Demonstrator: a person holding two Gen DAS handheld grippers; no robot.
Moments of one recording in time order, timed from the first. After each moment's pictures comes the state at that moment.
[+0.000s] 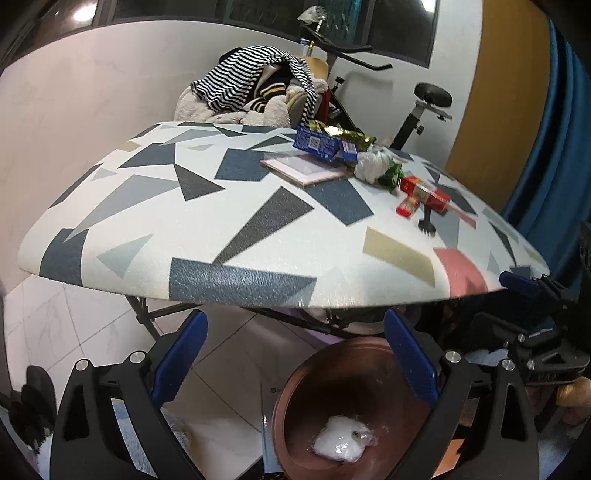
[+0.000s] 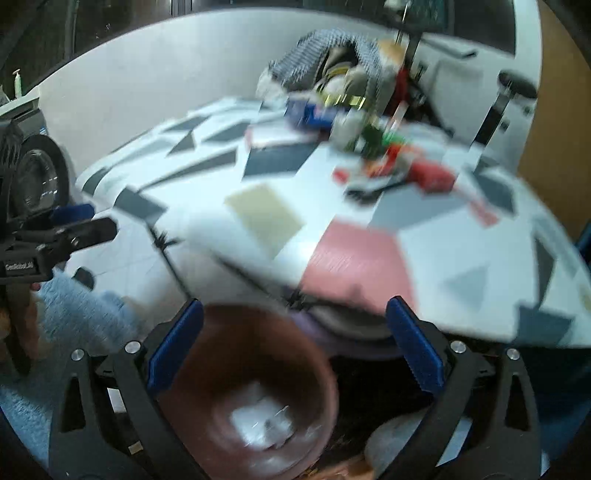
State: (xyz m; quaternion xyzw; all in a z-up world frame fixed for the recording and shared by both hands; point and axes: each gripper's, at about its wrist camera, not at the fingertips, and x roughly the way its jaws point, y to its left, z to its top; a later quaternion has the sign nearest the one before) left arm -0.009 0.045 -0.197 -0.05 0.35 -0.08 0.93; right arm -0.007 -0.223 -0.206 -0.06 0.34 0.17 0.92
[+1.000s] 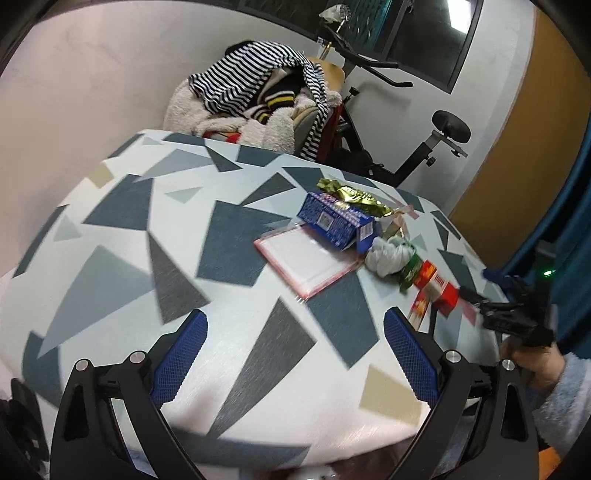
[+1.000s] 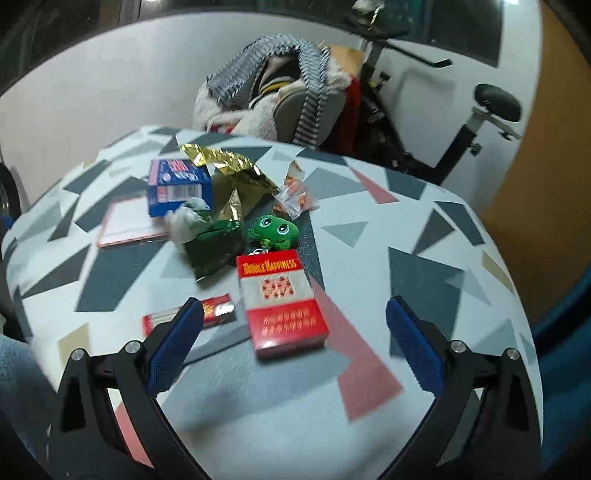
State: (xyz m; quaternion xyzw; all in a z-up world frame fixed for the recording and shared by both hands) left arm 0.144 0.061 -0.130 -0.12 0.38 -0.10 0.91; right arm 0.204 -0.303 -0.171 -0.09 0.37 0.13 0.92
